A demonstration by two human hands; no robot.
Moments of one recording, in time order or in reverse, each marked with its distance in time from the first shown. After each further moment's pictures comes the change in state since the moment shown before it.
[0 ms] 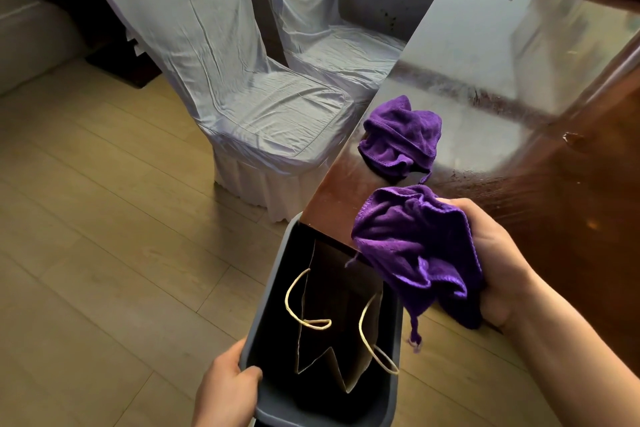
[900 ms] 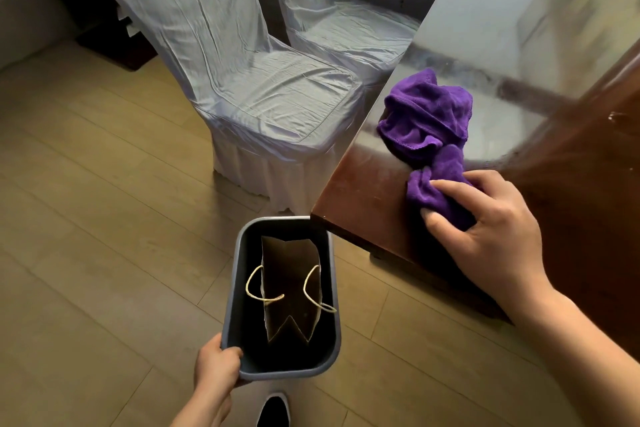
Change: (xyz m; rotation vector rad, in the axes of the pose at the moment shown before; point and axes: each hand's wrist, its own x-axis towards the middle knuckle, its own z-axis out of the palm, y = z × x) left_hand 0.135 -0.079 0.022 -0.279 0.188 -0.304; right_hand 0.053 0.030 -0.024 -1.508 0.601 -0.827
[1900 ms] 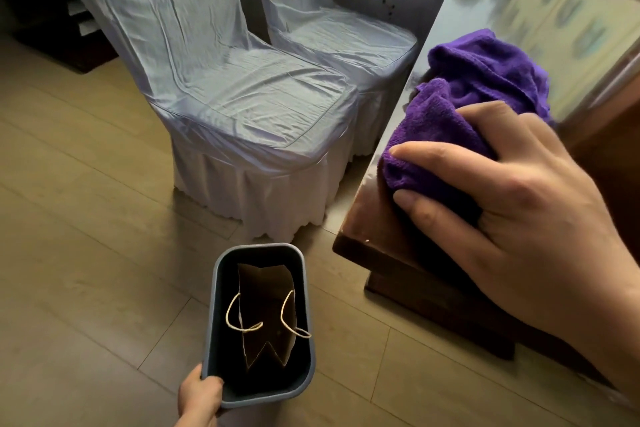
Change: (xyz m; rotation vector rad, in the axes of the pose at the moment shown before) left_hand 0.203 -0.026 0.103 0.028 0.069 -0.028; right_hand 0.033 -0.047 0.065 -0.206 0.071 -0.364
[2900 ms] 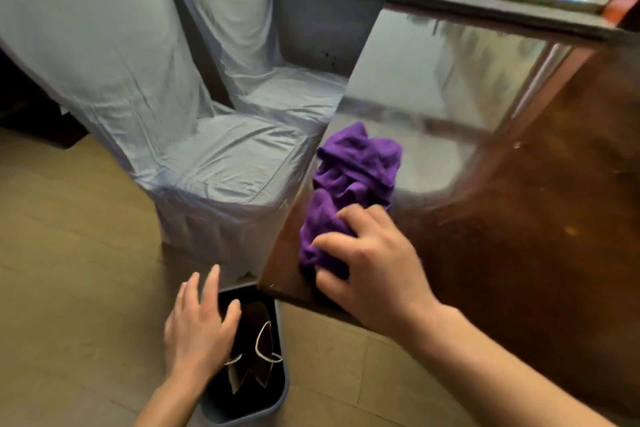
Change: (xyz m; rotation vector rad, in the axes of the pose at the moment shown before) left_hand -0.222 0.182 -0.087 0.669 0.158 1.037; right_hand -0.010 0.002 -0.042 0.162 -0.071 0.059
